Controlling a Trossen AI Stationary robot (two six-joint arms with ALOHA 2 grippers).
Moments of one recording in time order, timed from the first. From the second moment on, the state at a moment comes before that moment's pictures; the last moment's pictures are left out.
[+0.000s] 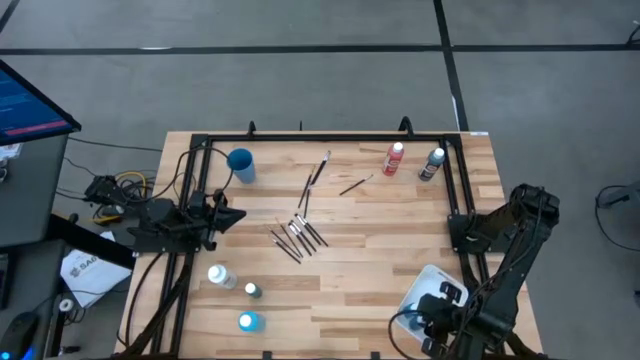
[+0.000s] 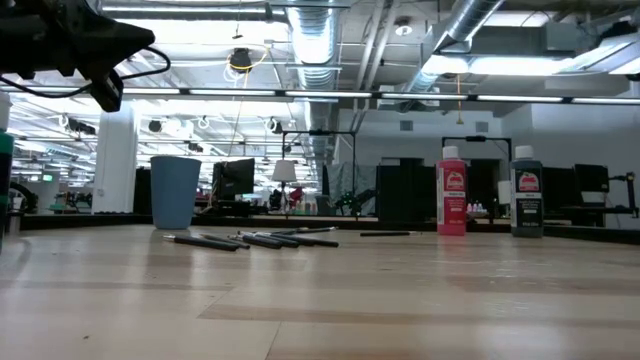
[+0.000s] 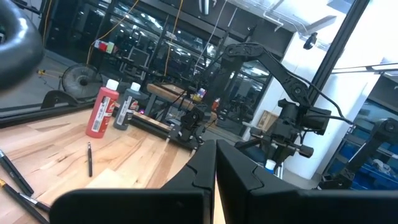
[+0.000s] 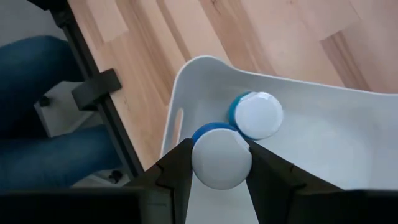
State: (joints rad) left arm -0.42 0.08 0.01 0.29 -0.54 -0.32; right arm 1.10 1.66 1.27 -1.01 0.37 1.55
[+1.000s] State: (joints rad) left arm -0.42 0.08 0.01 0.30 -0.54 -0.32; right arm 1.05 1.66 1.27 -0.98 0.40 1.48
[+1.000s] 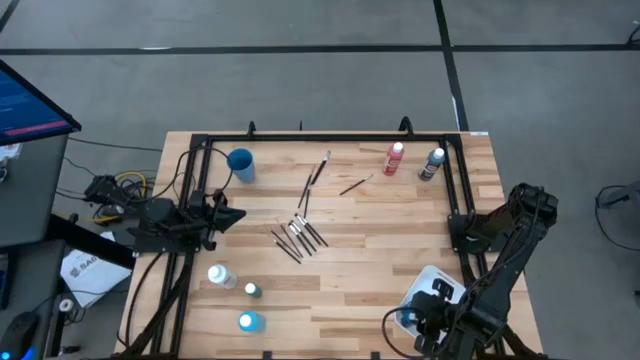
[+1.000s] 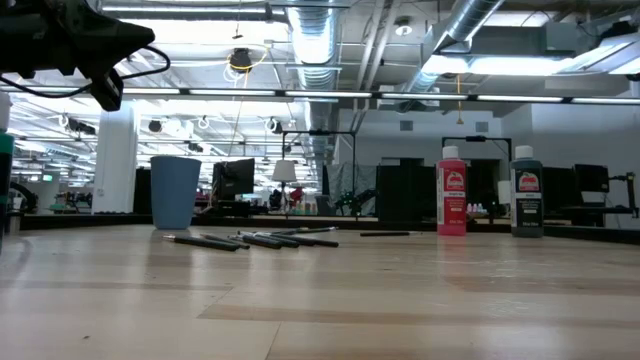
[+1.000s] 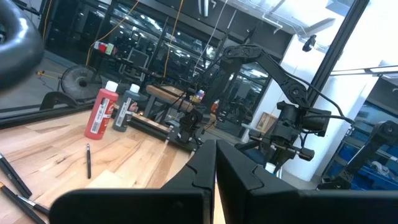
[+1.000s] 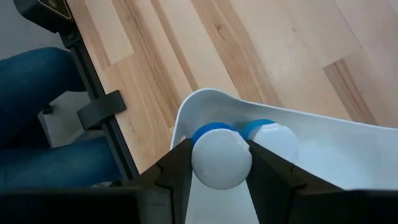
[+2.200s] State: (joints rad) left arm -0.42 0.08 0.01 0.30 -0.54 -0.32; right arm 1.03 1.67 1.29 -0.98 0.37 1.44
